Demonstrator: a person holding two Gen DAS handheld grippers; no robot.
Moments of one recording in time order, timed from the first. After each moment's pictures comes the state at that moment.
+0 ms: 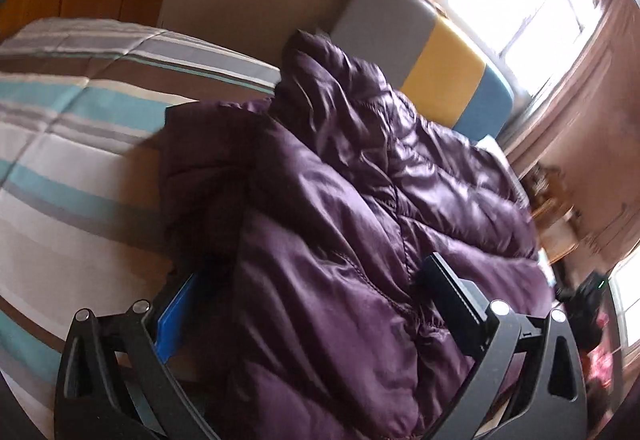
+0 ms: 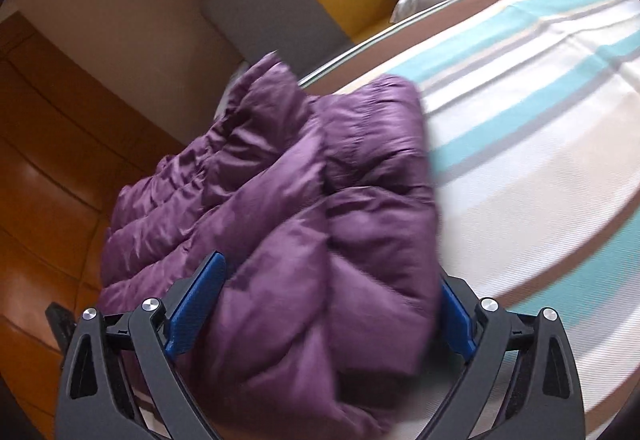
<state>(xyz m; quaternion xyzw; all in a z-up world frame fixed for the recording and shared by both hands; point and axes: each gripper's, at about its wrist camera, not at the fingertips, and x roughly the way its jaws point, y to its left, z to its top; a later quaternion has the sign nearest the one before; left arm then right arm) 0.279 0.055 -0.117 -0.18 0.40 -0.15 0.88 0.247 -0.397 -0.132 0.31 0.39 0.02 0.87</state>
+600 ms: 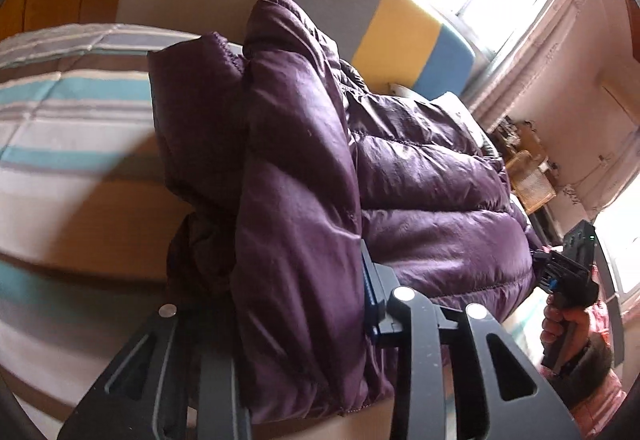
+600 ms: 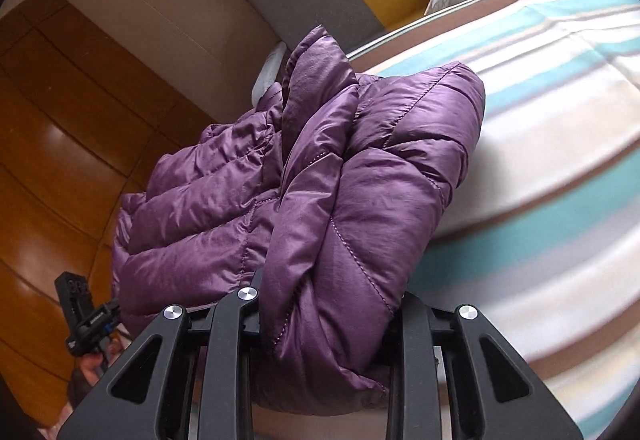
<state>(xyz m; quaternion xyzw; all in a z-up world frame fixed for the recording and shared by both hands) 0.203 0.025 -0.097 -0.16 0.42 -0.23 0.86 0.184 -0.388 -0.113 0.30 0.40 0.08 0.86</state>
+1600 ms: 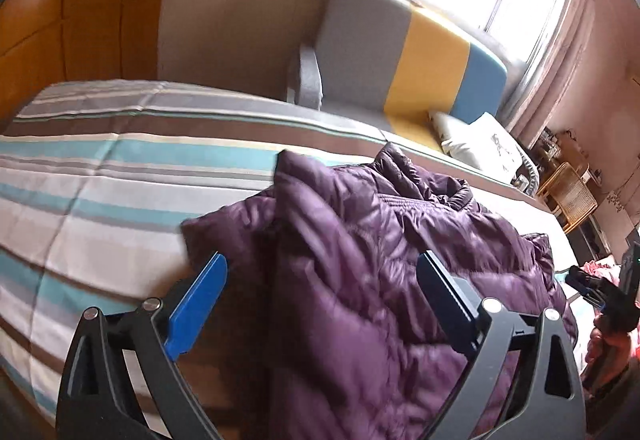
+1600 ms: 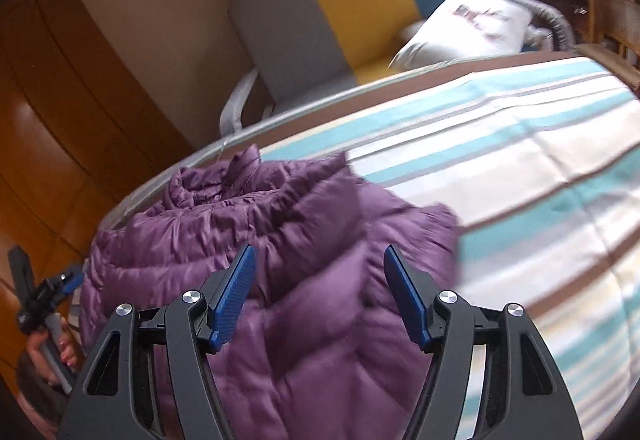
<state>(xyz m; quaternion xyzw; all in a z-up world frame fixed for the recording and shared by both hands) 0.213 0.031 -0.040 -0.11 0.39 -0.13 0.90 0.170 -0.405 -0.063 0.21 0.39 0.00 0.90</state>
